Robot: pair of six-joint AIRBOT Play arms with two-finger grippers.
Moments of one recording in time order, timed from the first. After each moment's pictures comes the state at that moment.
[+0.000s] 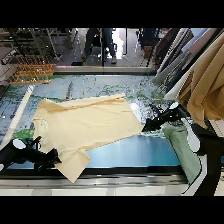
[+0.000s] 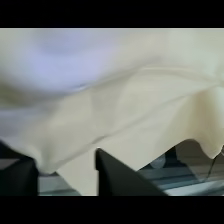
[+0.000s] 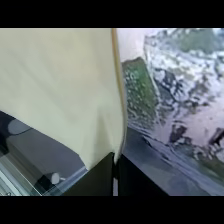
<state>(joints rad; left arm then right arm) 0.24 -1.23 0.58 1.07 -1.13 -1.55 -0.19 -2.03 1.61 -0.90 1.54 1.05</state>
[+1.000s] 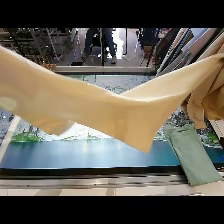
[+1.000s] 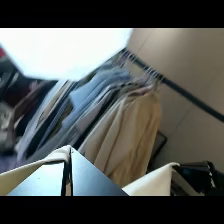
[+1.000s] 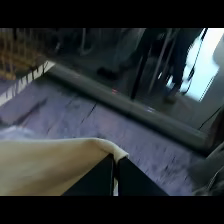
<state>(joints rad) 0.83 -0.91 1.81 -0.13 -1.33 -1.30 -0.24 -0.78 1.84 -0.91 1.28 1.05</state>
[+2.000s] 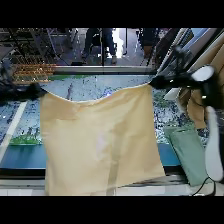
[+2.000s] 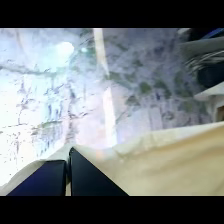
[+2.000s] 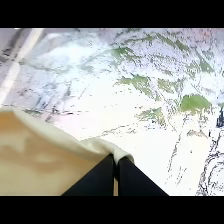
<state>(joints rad) 0.24 -1.45 1.51 0.83 -1.02 -1.32 -0.05 -1.63 1.84 -0.97 1.12 1.18</state>
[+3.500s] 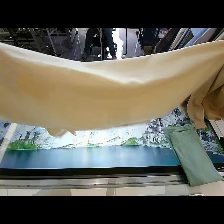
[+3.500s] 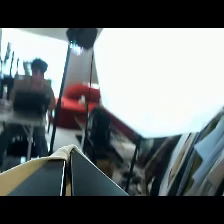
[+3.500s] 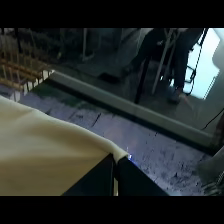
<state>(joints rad) 0.62 -0.61 1.68 0.56 -0.90 -1.28 -0.02 -0.84 2.05 -1.14 1.38 1.25</state>
